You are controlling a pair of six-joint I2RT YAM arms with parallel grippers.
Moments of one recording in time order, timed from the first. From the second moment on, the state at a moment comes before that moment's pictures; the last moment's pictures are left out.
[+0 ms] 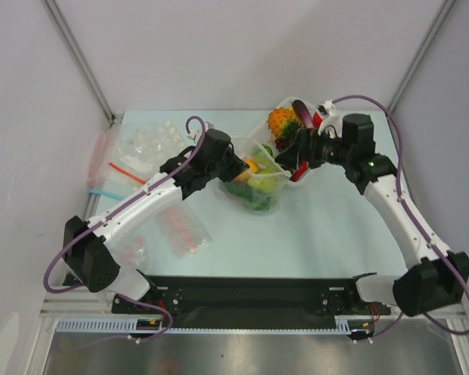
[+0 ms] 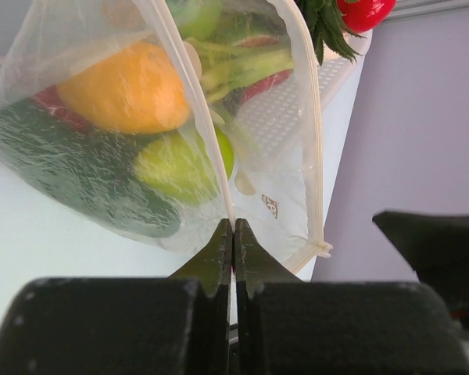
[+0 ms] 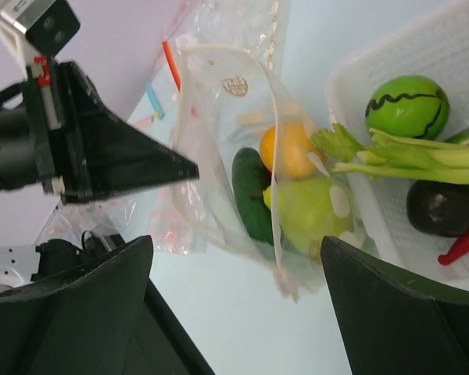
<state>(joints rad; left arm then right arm) -0.72 1.48 1.35 -0.50 -0.16 -1.20 0.28 1.33 1.28 -0.39 -0.64 0.32</state>
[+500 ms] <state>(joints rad) -0.71 1.49 1.37 -0.50 -0.16 -1.19 0.24 1.11 0.83 -0.11 -0.67 0.29</state>
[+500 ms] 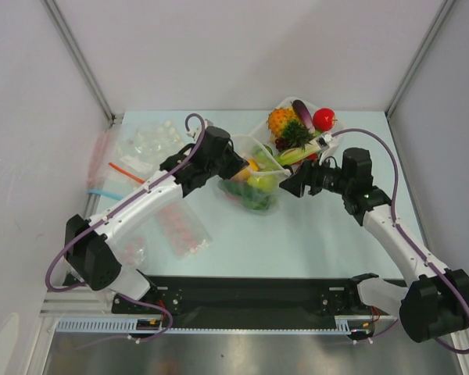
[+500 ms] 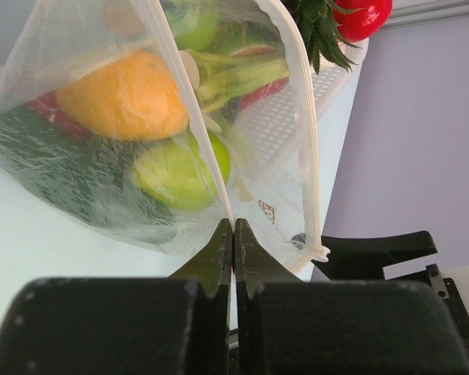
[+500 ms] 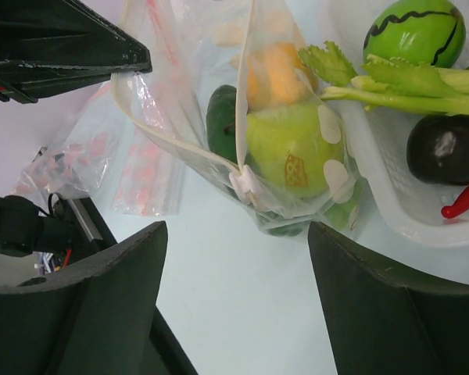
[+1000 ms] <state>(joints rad) -0.69 1.50 1.37 -0.50 -0.15 -1.17 0.24 1.18 0.77 0.17 -0.65 0.30</state>
